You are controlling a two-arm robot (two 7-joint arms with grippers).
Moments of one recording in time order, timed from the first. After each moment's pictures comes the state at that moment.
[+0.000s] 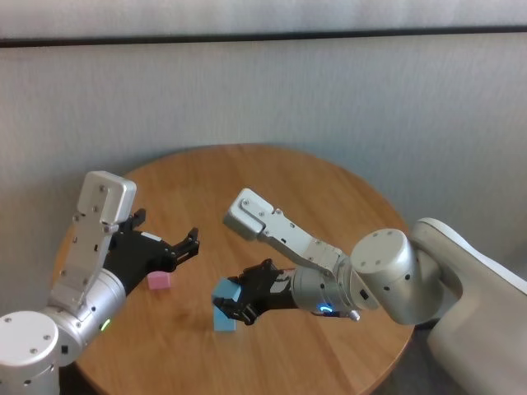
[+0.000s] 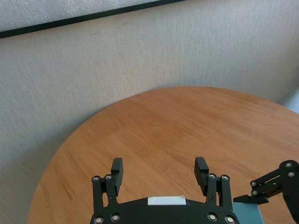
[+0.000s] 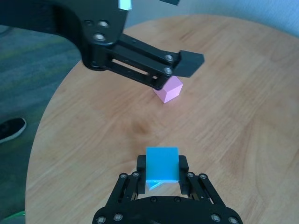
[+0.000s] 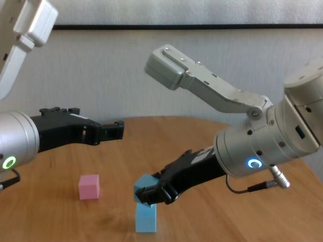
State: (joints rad) left arm -0.12 0.37 0.34 -1.69 -0.24 0.27 -0.07; right arm 0.55 0.28 -0.72 -1.36 0.08 0.60 0.59
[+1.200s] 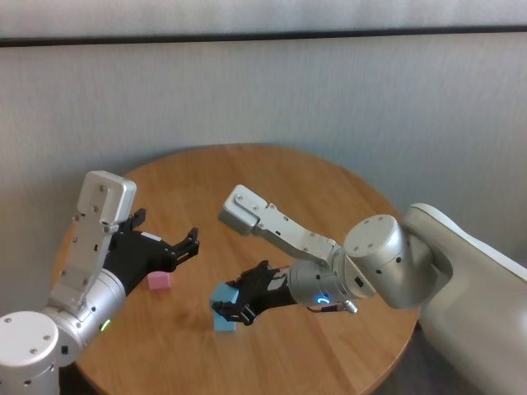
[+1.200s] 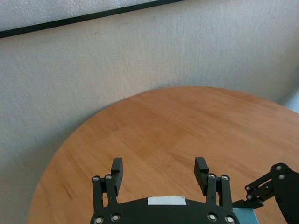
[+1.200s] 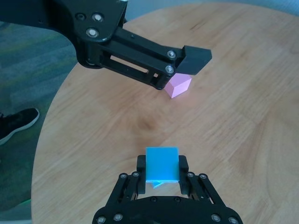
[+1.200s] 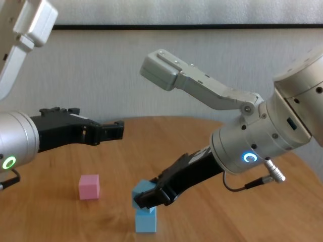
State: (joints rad) left arm -0.12 0.37 0.34 -1.69 -0.24 0.27 -0.07; right arm 0.62 0.26 -0.75 -1.28 0.10 0.63 0.65
